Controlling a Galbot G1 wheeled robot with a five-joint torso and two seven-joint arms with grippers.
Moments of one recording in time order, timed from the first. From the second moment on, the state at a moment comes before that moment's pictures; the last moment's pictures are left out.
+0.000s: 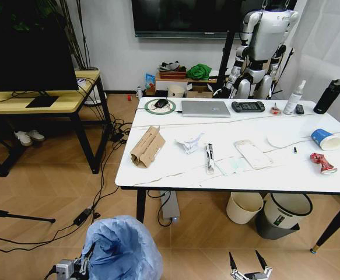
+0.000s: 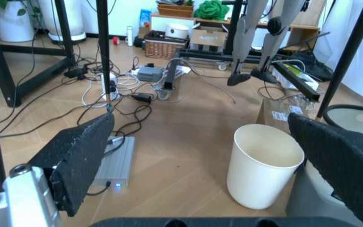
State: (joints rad) left arm 1.90 -1.45 -0.87 -1.84 -0.41 -0.15 0.51; right arm -1.73 1.61 0.80 1.45 0.04 0.67 -0.35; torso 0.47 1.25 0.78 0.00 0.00
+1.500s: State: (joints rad) left arm 1.89 -1.44 -0.86 -1.83 -0.43 -0.14 0.51; right arm -1.71 1.61 0.80 1.43 0.04 0.66 -0.35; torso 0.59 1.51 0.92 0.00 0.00
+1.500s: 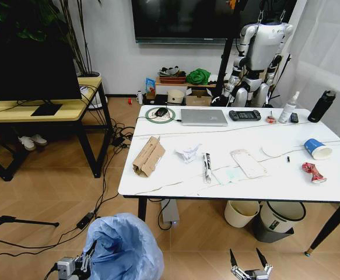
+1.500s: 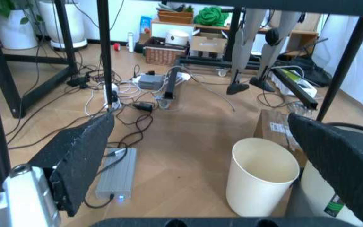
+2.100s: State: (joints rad) left arm 1.89 -1.45 -0.87 -1.82 -0.42 -0.13 0.56; right arm -1.70 1.61 0.80 1.42 0.04 0.66 -0.35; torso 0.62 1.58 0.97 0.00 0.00
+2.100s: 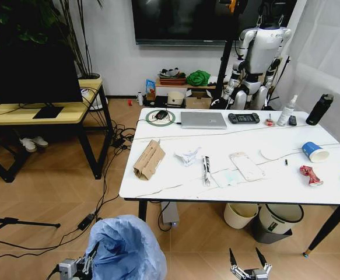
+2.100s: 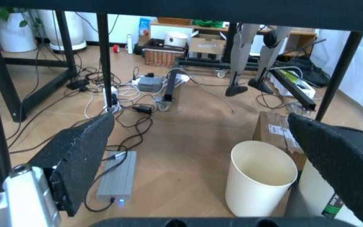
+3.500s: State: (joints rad) left arm 1.96 -1.48 -0.92 -1.96 -0.39 0.01 0.40; right arm -1.22 1.00 0.34 1.89 0.68 -0.22 0.15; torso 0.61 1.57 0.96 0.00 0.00
